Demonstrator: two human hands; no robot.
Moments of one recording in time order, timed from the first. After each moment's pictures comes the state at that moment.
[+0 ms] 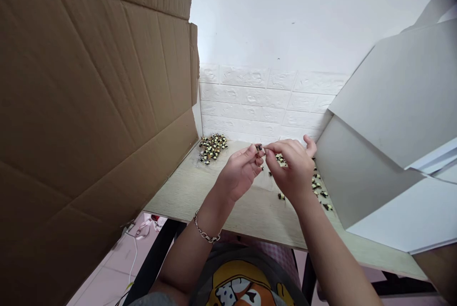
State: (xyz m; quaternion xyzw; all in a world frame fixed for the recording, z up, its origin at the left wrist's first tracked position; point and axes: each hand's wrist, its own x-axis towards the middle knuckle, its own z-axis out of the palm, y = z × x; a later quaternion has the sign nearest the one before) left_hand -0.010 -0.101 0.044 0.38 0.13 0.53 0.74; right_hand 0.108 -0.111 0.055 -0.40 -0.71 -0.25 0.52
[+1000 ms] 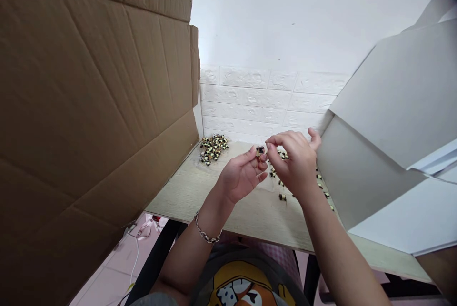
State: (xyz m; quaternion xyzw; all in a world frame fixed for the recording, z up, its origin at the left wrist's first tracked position) left_hand -0.016 -0.102 0.045 0.30 0.08 0.44 0.84; right_hand 0.109 -0.108 0.070 -0.43 -0.71 -0.24 0.50
